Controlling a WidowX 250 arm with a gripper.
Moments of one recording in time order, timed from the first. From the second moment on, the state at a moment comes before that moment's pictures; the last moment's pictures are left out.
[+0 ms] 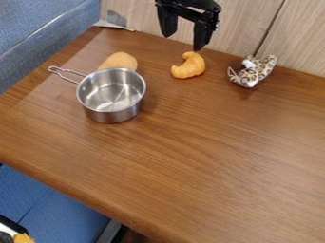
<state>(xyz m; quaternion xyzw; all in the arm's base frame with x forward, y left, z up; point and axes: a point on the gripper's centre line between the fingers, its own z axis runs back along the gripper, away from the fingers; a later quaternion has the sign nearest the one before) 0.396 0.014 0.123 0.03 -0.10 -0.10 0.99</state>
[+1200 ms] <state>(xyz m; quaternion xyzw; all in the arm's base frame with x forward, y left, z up) 0.317 0.036 0.076 0.07 -0.05 -0.07 0.99</state>
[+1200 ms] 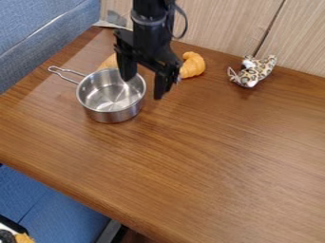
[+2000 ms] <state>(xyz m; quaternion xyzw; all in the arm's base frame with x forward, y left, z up) 0.321 0.039 0.047 0.11 -0.04 -0.04 0.99</state>
